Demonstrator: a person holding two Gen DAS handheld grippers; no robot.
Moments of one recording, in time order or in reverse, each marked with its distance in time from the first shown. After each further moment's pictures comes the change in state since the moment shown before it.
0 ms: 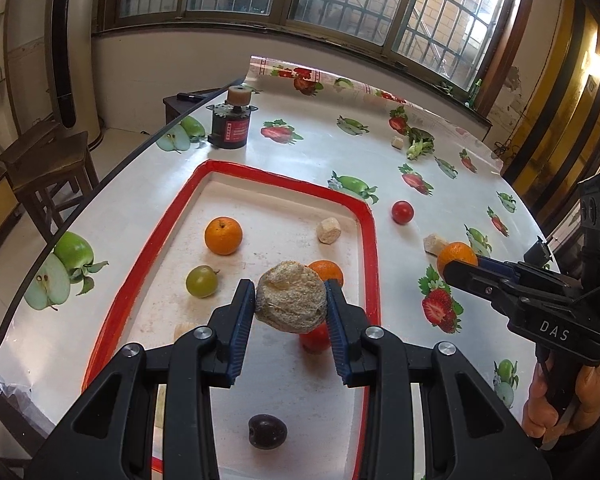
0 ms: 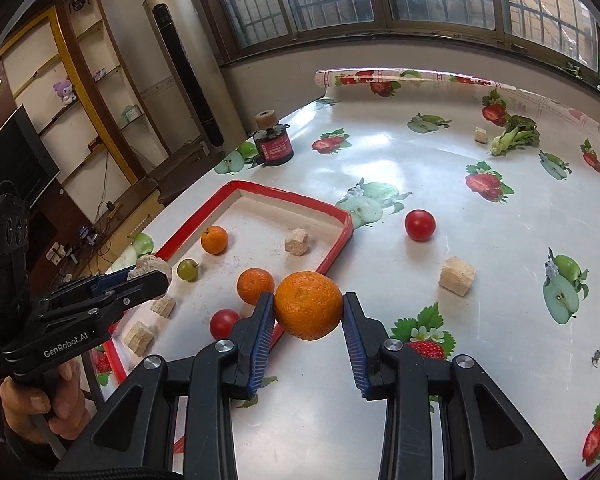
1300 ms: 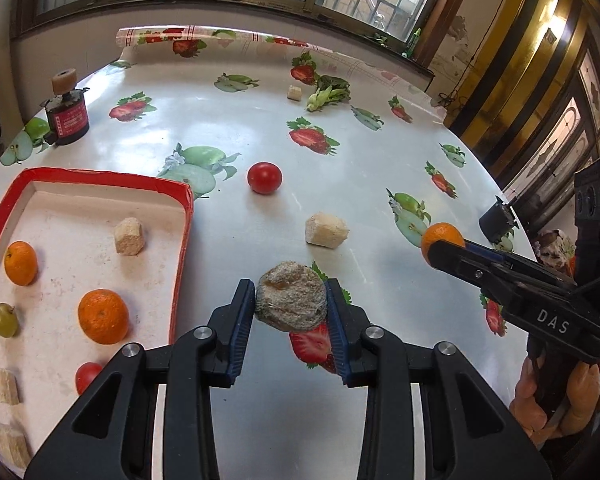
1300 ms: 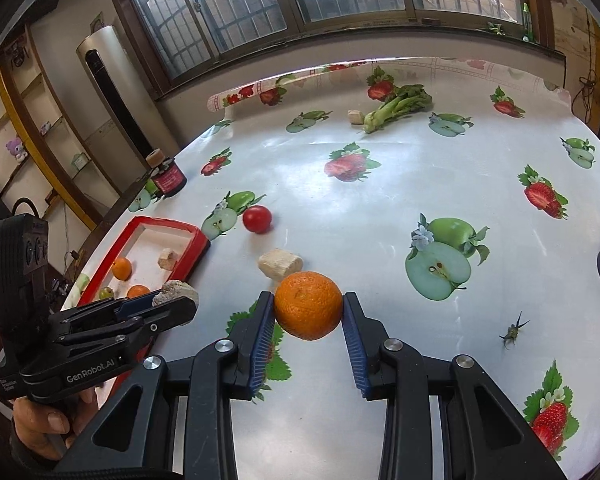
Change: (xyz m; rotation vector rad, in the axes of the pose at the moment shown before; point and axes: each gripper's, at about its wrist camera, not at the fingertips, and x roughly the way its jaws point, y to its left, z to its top) left arm 0.076 -0.129 0.009 0.127 0.125 -0.190; right arm -0.043 -0.135 -0.022 0.193 -0.045 -0.120
